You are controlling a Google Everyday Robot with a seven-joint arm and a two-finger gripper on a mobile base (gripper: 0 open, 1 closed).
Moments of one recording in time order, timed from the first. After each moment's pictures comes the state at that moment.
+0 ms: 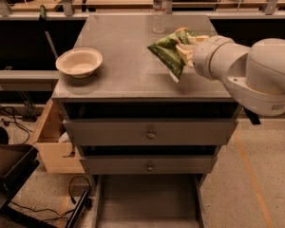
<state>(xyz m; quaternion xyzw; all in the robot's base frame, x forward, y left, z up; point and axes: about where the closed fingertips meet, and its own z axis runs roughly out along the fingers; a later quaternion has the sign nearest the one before) 0.643 -0.122 0.949 -0.31 0.72 0.00 0.62</state>
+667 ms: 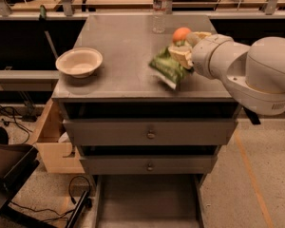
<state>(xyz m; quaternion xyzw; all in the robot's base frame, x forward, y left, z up) 0.642 -0.119 0.953 -0.31 0.72 0.00 0.62</state>
